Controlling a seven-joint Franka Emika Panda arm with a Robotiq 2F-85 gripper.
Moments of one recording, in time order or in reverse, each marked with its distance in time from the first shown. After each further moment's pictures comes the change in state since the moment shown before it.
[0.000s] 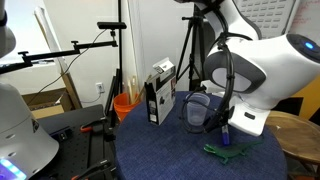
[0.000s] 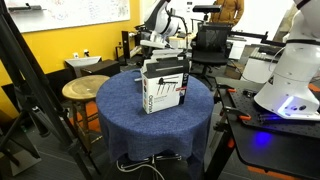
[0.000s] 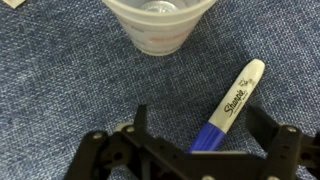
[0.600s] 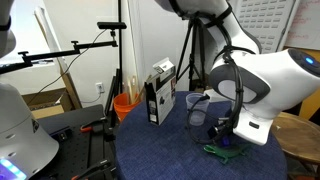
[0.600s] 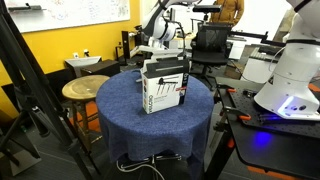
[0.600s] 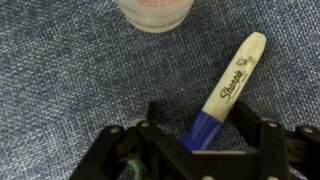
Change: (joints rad) arm -0.001 0.092 -0.005 0.085 -0.039 0.000 0.002
